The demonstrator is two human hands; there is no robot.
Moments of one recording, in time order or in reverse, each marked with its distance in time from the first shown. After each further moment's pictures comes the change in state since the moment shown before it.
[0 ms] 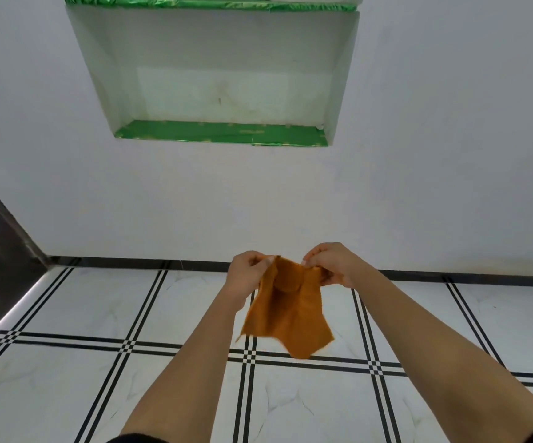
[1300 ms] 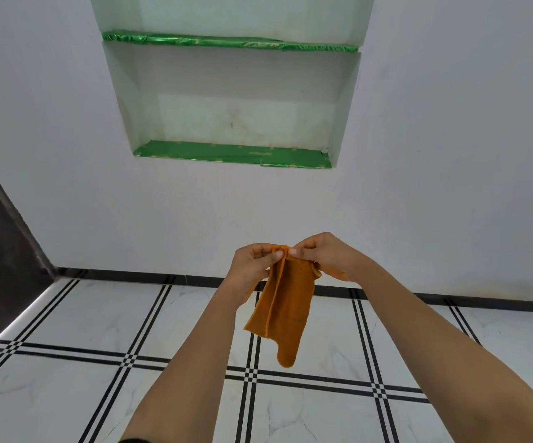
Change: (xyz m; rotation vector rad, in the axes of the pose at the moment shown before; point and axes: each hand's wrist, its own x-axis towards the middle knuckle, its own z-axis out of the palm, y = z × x) left_hand -0.029 0.034 -0.027 -0.269 -0.114 0.129; right_hand -0.042 -0.040 0.011 -0.180 -0.144 -0.355
